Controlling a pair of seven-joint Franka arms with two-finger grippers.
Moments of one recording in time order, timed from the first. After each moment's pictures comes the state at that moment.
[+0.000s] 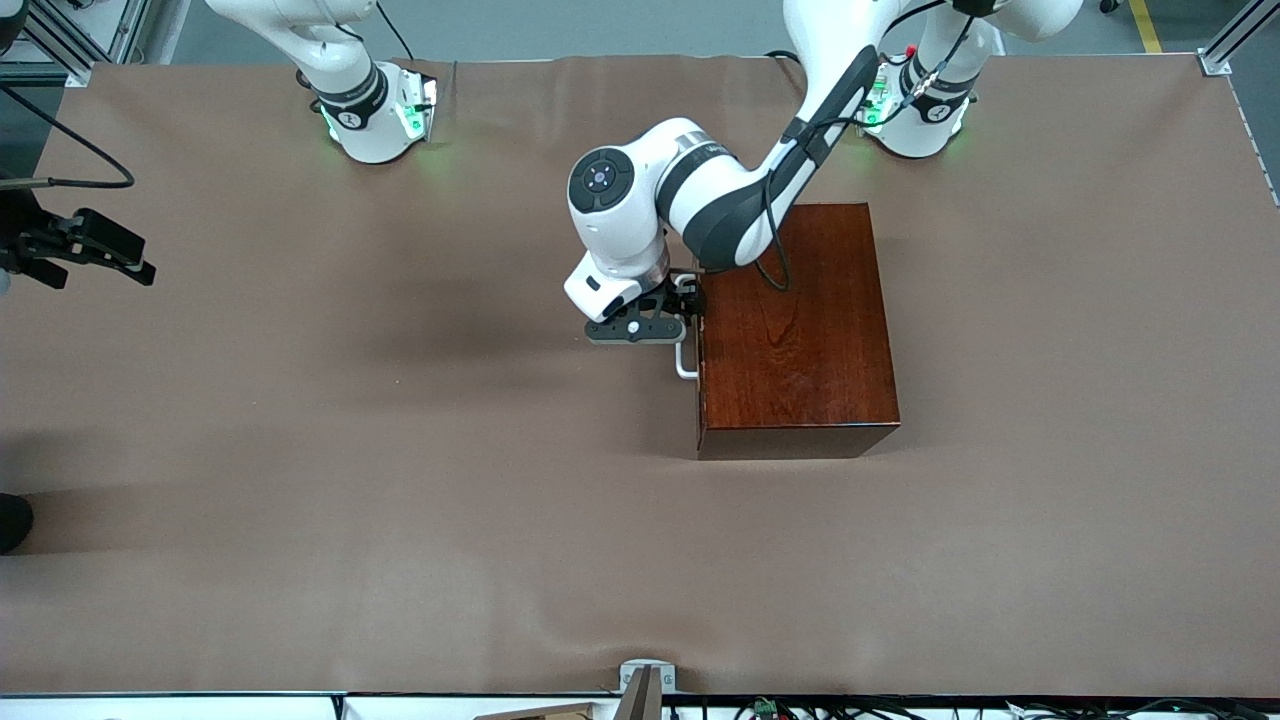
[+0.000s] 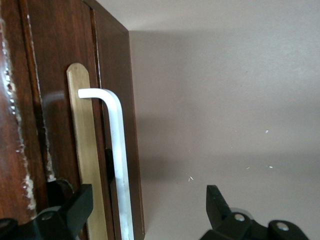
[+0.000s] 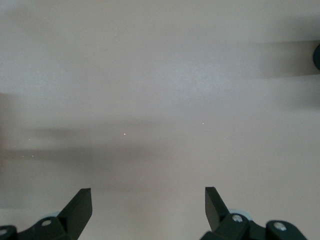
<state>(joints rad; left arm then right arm) -0.79 0.65 -0.09 -1.38 0.17 1.91 -0.88 -0.04 0.00 -0.01 -1.57 0.03 1.57 -0.06</state>
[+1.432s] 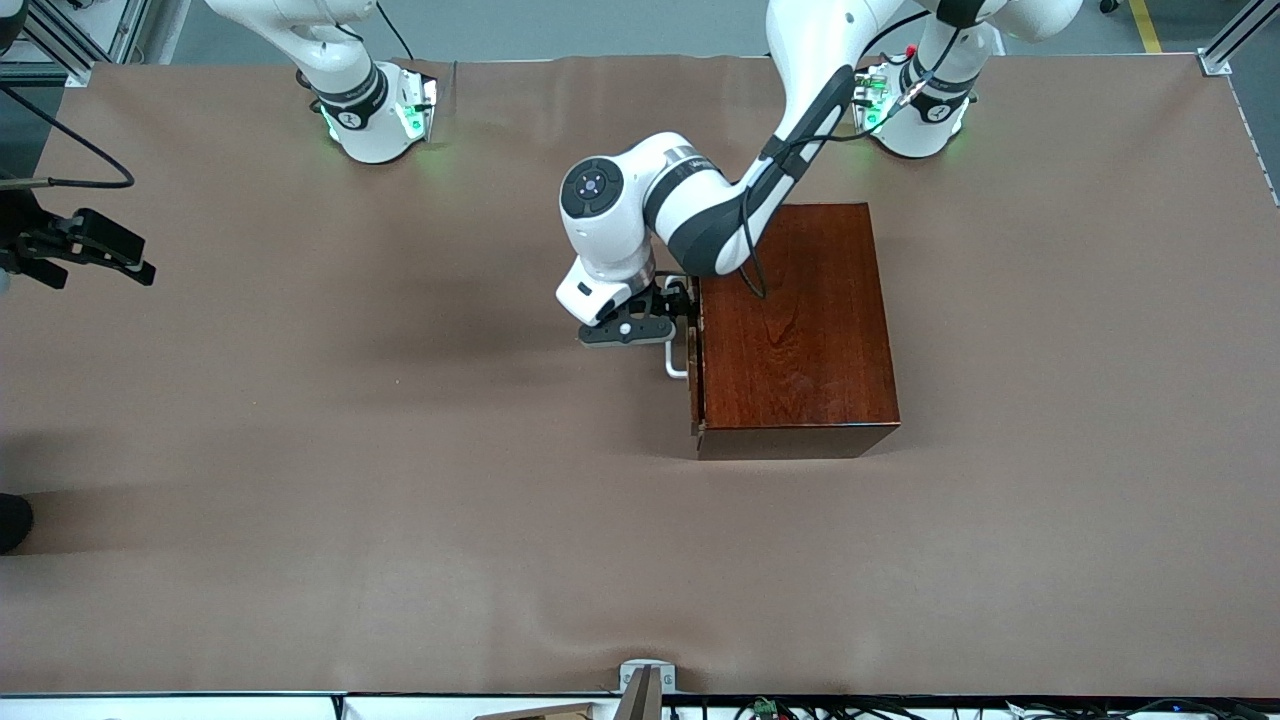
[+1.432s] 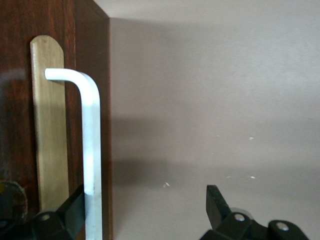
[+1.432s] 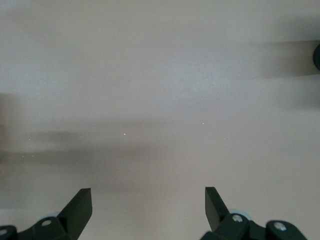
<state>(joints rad) -0.83 0.69 -0.09 -1.39 0.17 2.01 -0.99 -0.04 0.00 -0.01 -1.57 0.03 1.57 -0.06</state>
